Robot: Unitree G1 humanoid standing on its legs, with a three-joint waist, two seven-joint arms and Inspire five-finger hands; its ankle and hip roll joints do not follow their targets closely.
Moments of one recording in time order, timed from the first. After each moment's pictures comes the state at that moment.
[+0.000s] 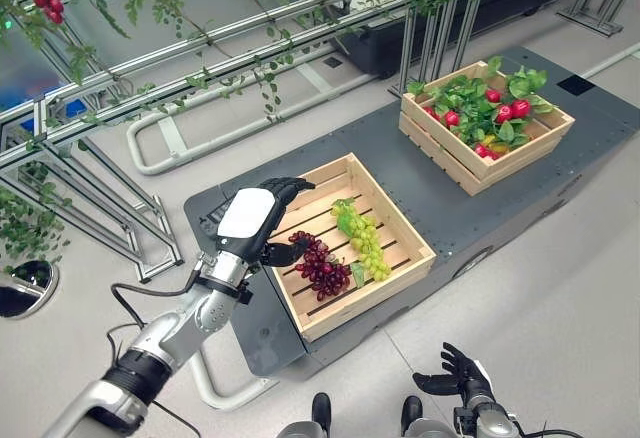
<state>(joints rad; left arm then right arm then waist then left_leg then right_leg) -0.37 0.80 -0.57 0.36 0.52 -0.28 0.48 0.02 -0.31 0.30 0.99 0.40 -0.24 -0.12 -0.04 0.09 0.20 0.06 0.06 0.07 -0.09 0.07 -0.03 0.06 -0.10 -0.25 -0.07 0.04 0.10</state>
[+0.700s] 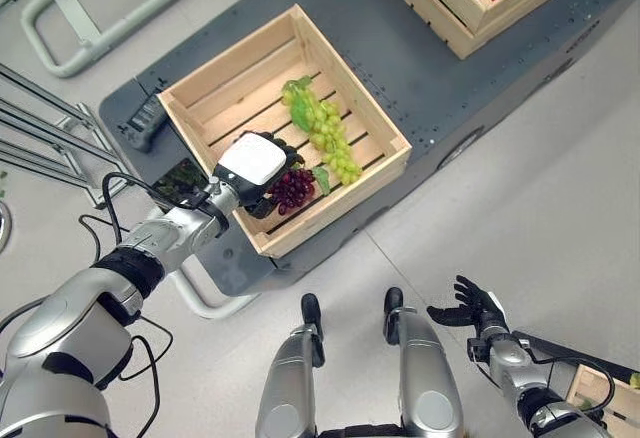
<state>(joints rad) -0.91 0.86 -0.93 0.75 0.66 -0.24 0.39 -0.27 -0.39 0.33 1.03 0.45 -0.24 -0.09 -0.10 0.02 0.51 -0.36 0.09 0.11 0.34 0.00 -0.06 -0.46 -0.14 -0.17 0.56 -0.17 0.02</state>
